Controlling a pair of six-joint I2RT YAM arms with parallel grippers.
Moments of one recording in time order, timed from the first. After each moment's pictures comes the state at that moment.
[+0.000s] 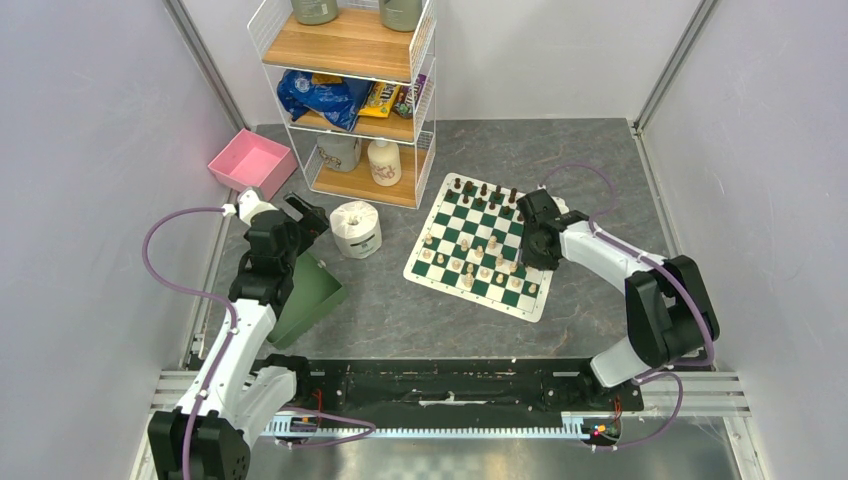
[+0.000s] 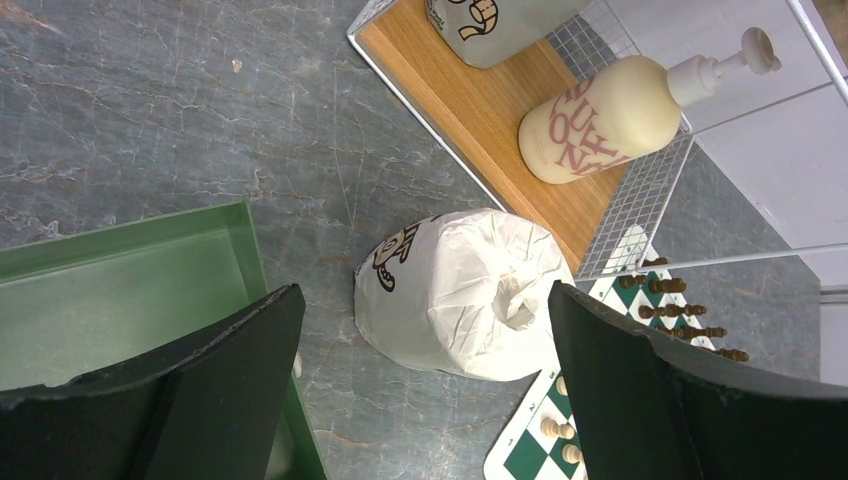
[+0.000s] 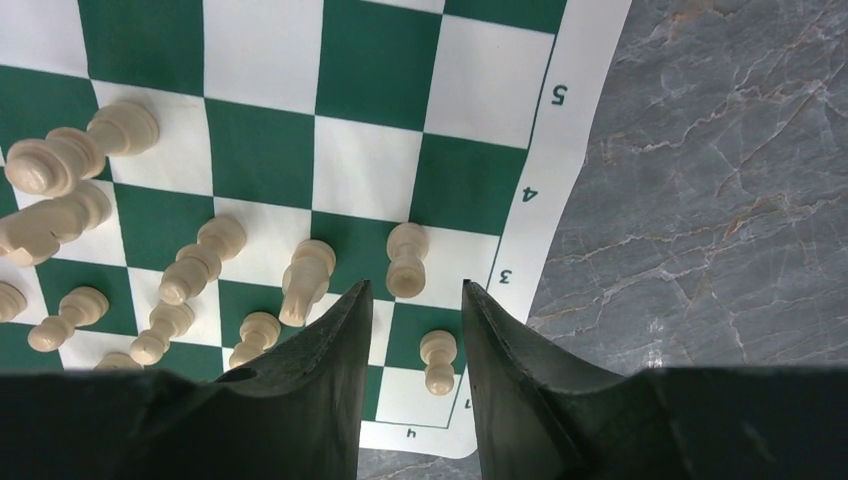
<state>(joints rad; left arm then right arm) -0.09 0.87 0.62 -0.16 -0.23 -0.71 0.38 1.53 0.93 -0.60 0.24 0.53</state>
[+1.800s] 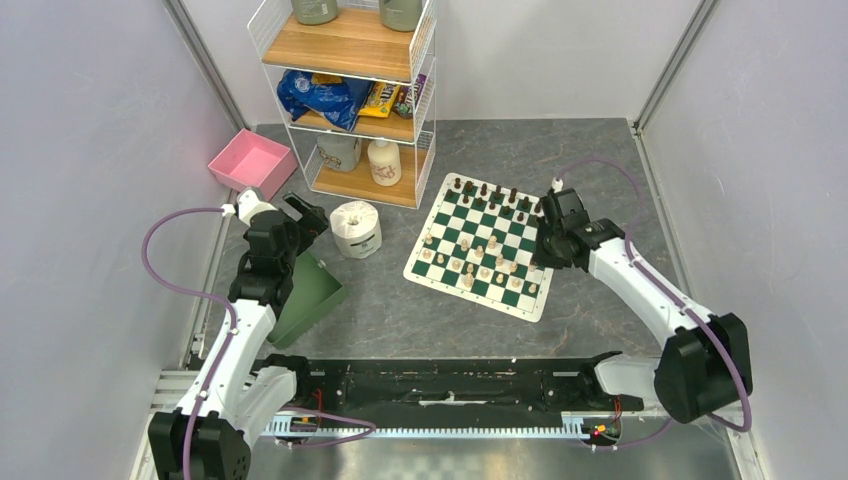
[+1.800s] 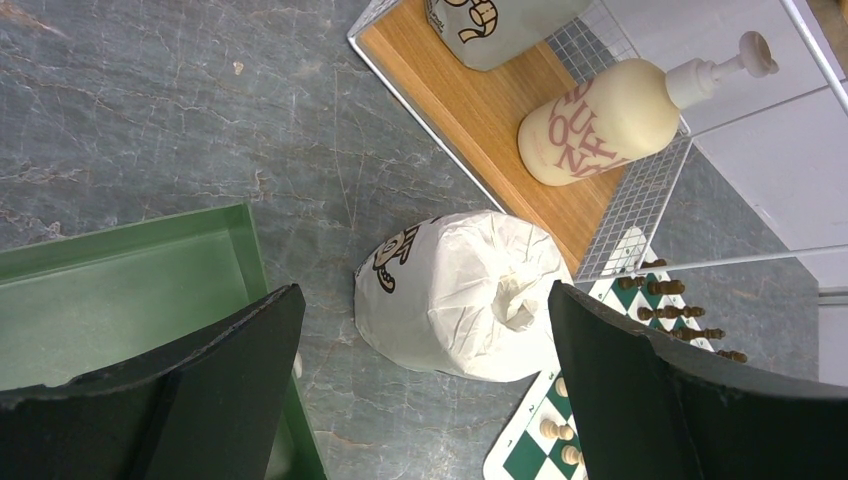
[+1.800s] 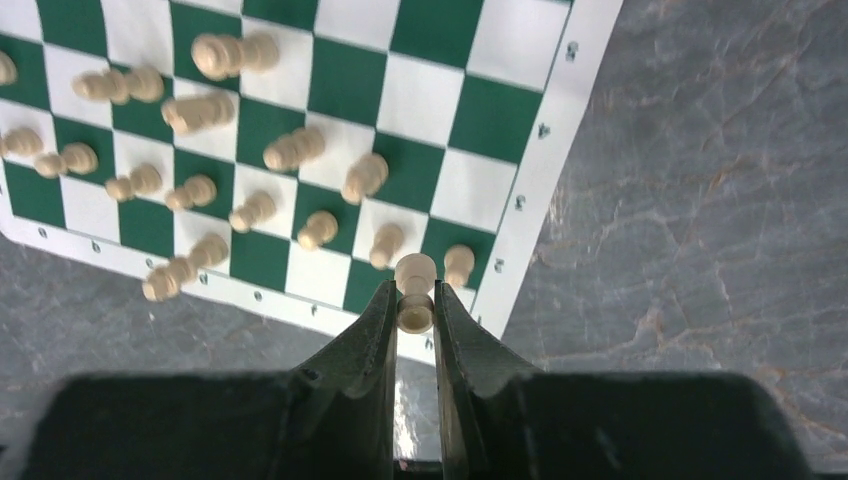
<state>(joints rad) -0.08 0.86 0.62 -0.16 -0.23 -0.71 0.34 1.28 0.93 -0.68 0.11 0.49</state>
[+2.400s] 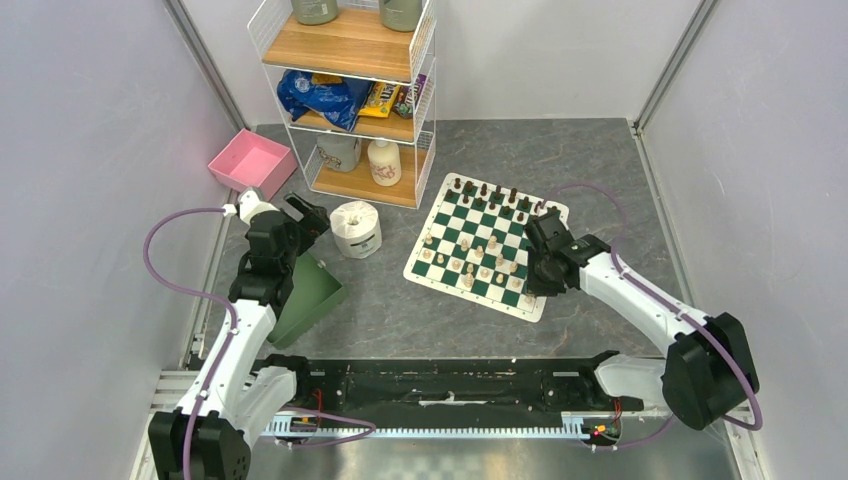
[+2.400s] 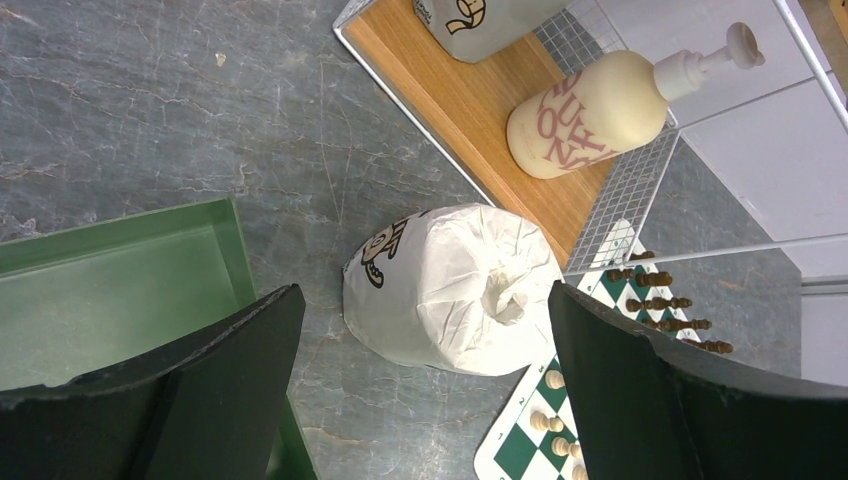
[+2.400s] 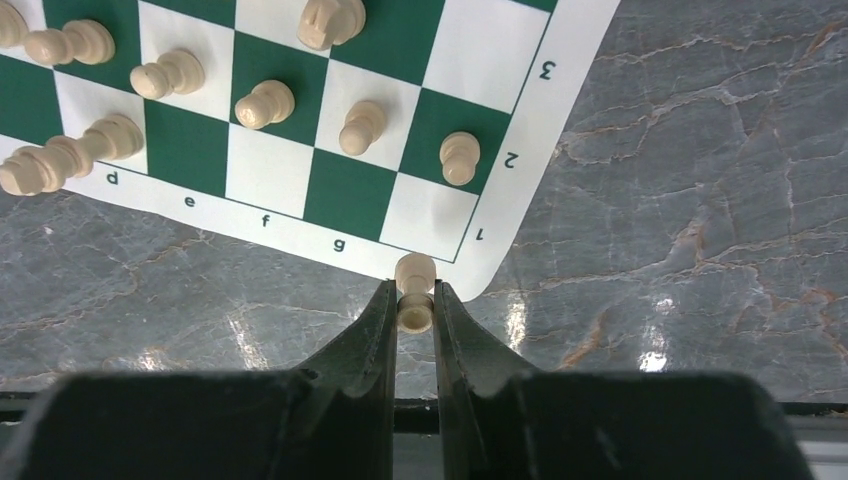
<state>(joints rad) -0.08 0.86 0.61 -0.15 -0.20 -0.72 0.46 1.23 0.80 -0.77 0.11 0.55</state>
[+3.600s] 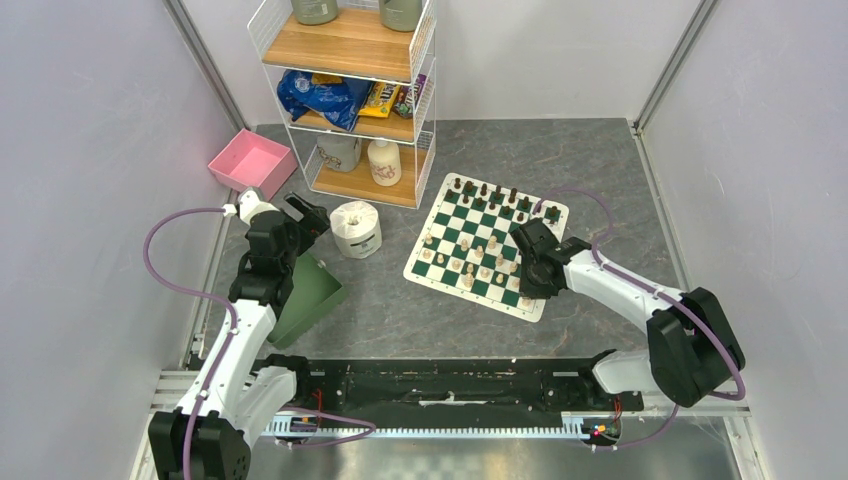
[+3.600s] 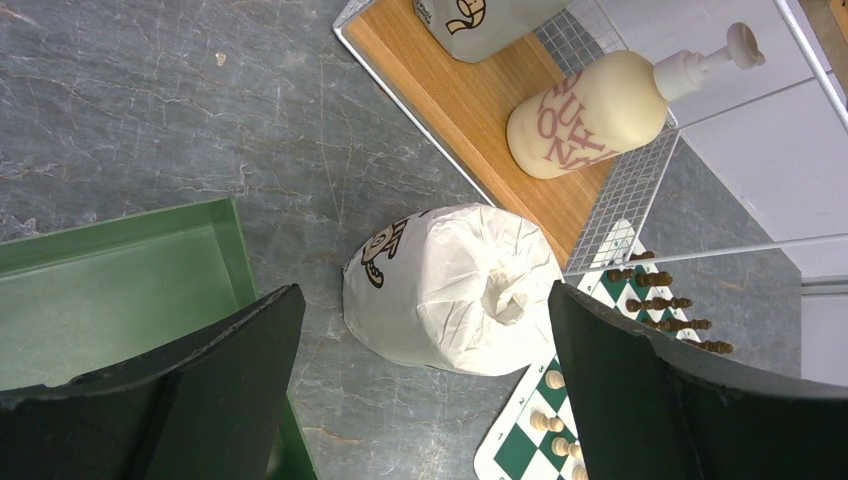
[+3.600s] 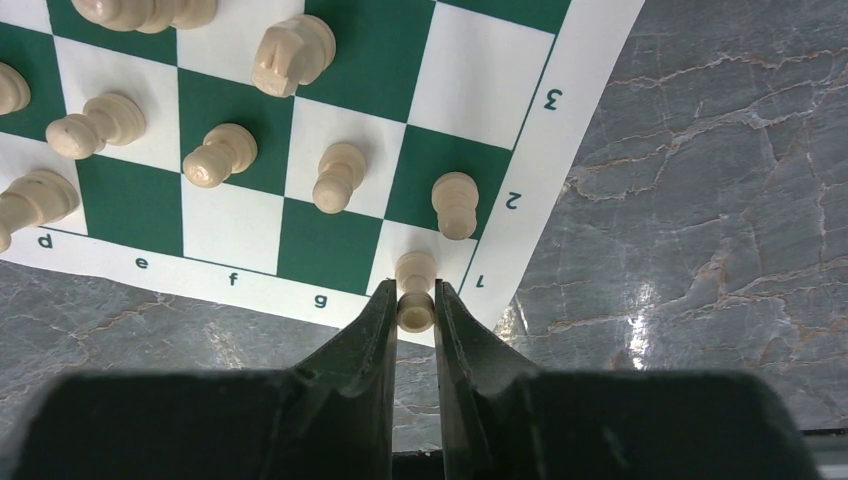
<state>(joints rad) -0.08 0.86 0.61 -0.15 -0.20 -0.72 0.51 1.34 0.76 -0.67 0.19 0.60</state>
